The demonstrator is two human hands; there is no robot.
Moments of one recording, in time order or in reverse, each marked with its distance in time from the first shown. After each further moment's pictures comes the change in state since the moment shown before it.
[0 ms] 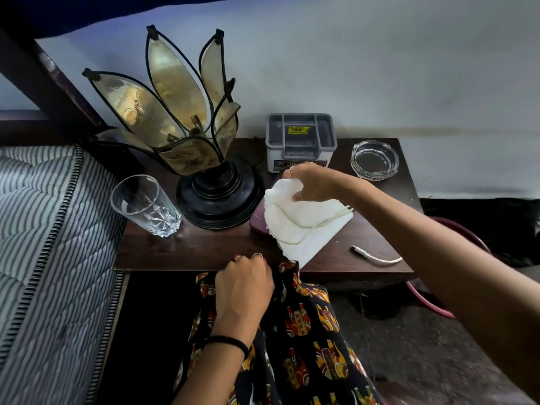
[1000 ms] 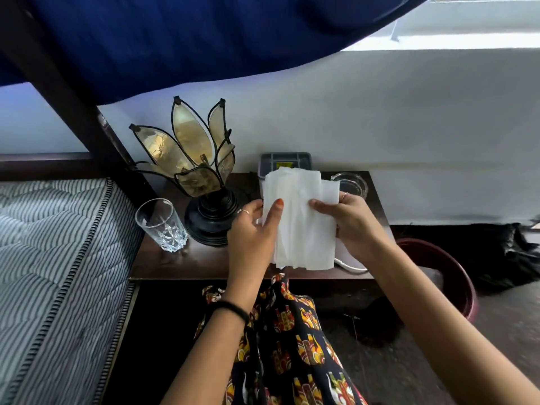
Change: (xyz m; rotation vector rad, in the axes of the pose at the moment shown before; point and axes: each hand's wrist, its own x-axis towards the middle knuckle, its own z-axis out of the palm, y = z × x) left_hand -0.007 0.036 -0.111 -1.338 0.185 -0.113; right_hand -0.156 -0.044 -0.023 1.419 0.500 0.222
